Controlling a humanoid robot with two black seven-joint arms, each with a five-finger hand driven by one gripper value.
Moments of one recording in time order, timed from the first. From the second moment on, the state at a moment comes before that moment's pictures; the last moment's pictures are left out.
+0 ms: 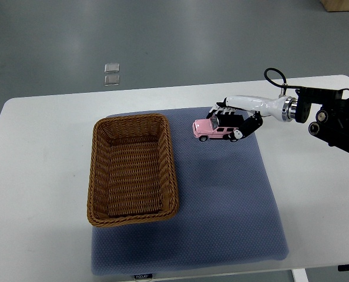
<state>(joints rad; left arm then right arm) 0.04 0.00 -0.08 -0.13 0.11 -0.11 -0.05 1.03 -0.46 0.17 0.89 -1.26 0.16 0.45</state>
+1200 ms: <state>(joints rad) 0.04 0.00 -0.08 -0.13 0.11 -0.11 -0.05 1.14 0.00 0.10 0.69 -1.19 0.12 0.44</state>
